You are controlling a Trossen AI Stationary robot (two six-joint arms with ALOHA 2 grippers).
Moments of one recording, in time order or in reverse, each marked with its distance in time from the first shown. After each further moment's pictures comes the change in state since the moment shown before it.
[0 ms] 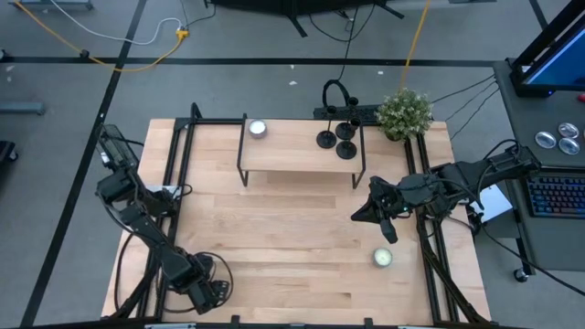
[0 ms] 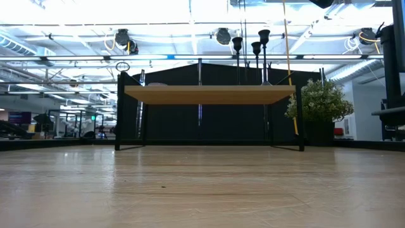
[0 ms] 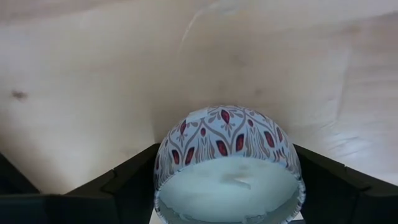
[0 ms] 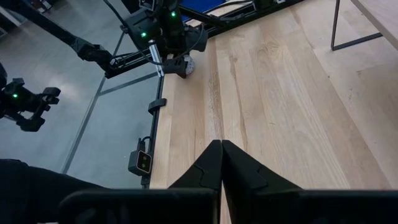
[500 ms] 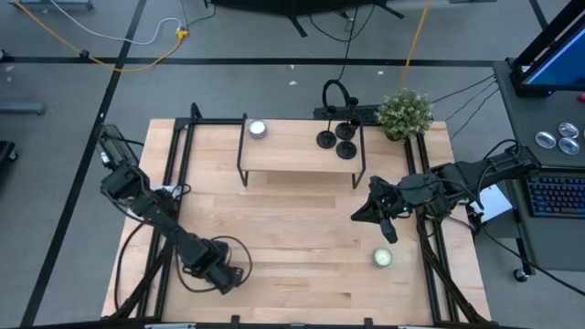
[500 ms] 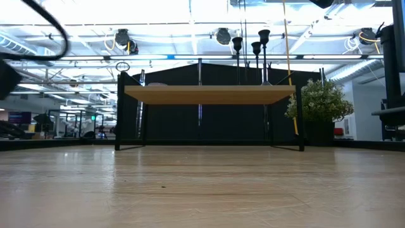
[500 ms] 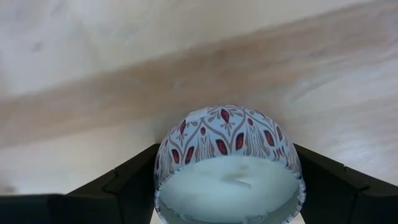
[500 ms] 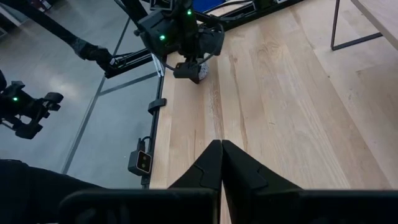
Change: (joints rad) left arm 0.187 -0.022 -0.002 -0.010 -0.020 0.271; right arm 0.000 0.000 0.000 0.000 0.000 0.000
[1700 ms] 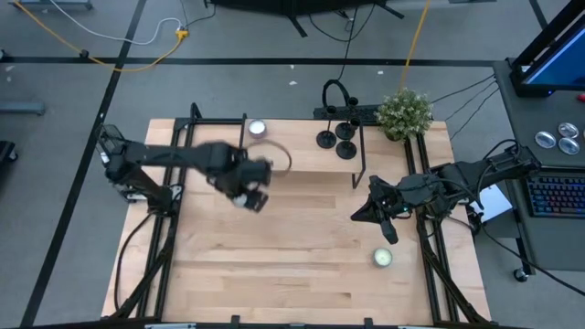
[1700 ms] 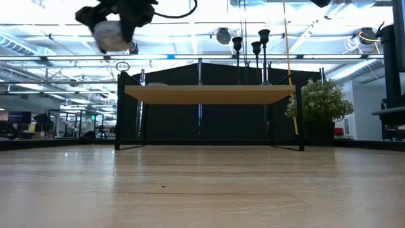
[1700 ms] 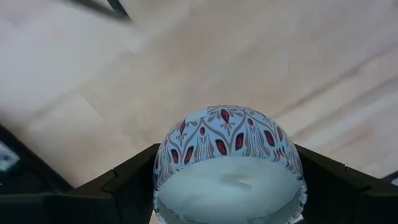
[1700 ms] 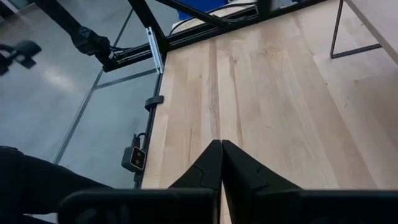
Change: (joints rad) left arm 0.718 -0.106 0.667 -0.860 -0.074 1.014; right arm 0.000 0.000 0.000 0.000 0.000 -0.063
